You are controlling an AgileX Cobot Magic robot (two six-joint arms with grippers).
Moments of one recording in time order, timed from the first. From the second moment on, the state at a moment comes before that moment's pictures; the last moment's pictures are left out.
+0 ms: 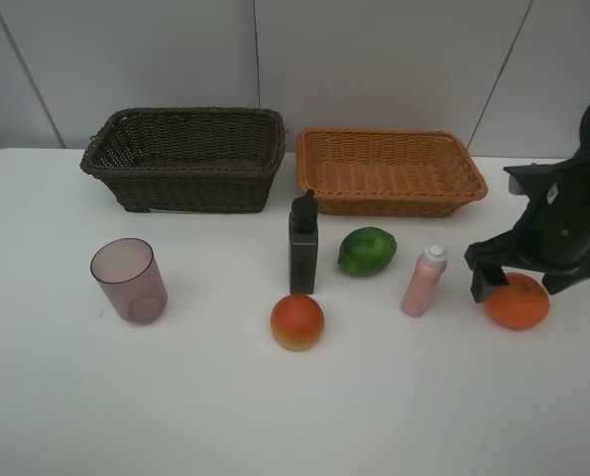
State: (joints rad) left arm -0.06 -0.01 -0.50 0.01 1.06 -0.07; right arm 0.15 1.63 -0.82 -0.16 0.75 0.19
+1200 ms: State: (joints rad) left arm -0.06 -0.01 -0.50 0.01 1.06 -0.07; right arm 0.12 1.68 -0.82 -0.19 0.67 0.19
